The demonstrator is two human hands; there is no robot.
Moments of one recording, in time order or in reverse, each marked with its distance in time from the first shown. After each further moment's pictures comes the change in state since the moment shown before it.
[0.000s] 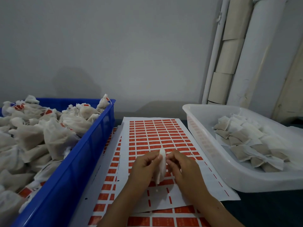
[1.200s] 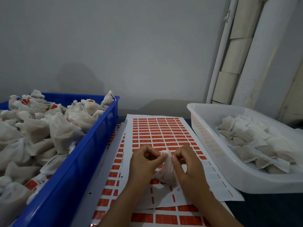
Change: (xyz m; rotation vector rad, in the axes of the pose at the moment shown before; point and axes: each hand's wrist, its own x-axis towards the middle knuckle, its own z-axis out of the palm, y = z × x) left_hand 0.006 -0.007 -0.001 -0.008 0.218 0.031; right_hand -0.005 -0.009 0.003 0.143 0.171 -0.033
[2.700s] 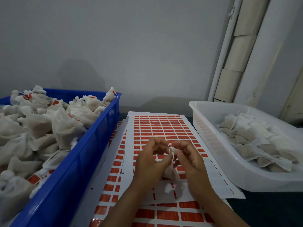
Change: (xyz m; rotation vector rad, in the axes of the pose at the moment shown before) left_hand -0.008 0.003 0.003 0.106 -0.080 0.250; right_hand 0.002 -0.007 -0.001 0.507 -0.062 0.205
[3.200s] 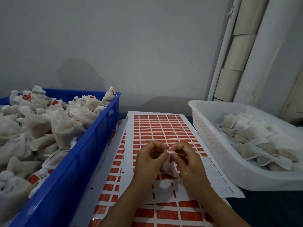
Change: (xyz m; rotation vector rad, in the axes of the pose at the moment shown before) left_hand -0.001 0.003 0.001 -0.245 -0.025 -0.181; right_hand 0.000 0.002 -0.001 -0.205 -0.052 -0.080
